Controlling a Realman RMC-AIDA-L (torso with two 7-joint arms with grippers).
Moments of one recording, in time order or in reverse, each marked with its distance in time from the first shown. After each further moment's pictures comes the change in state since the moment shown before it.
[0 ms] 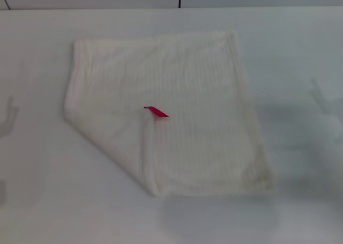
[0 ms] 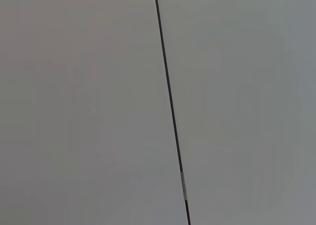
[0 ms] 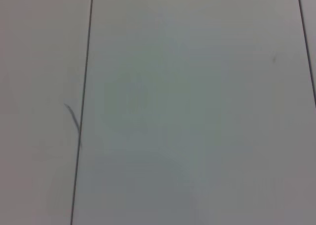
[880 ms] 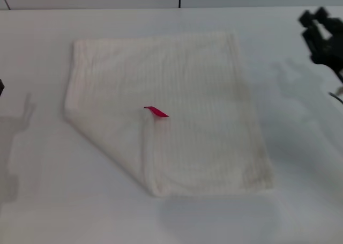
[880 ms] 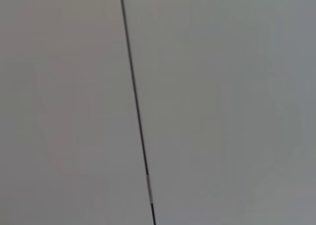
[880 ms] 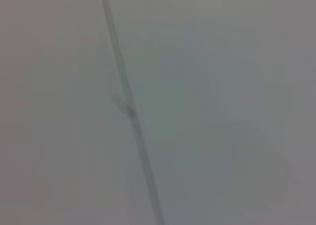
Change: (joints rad) left arm -0.015 0.005 0.058 -0.016 0.004 -0.013 0.014; right arm 0.082 -0.019 -0.017 -0.158 -0.217 0.241 0.380
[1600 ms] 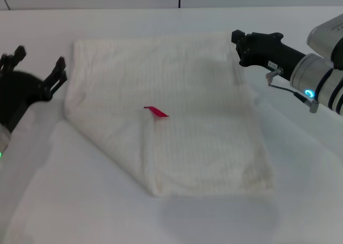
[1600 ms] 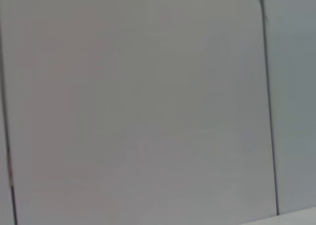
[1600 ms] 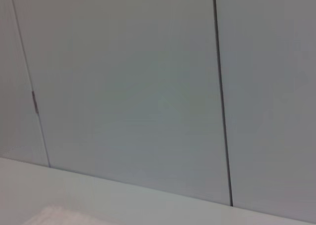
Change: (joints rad) left arm 0.041 0.218 0.023 -0.550 0.189 -0.495 0.032; right arm 0.052 0.008 -0.253 -0.410 -0.263 0.715 0.299
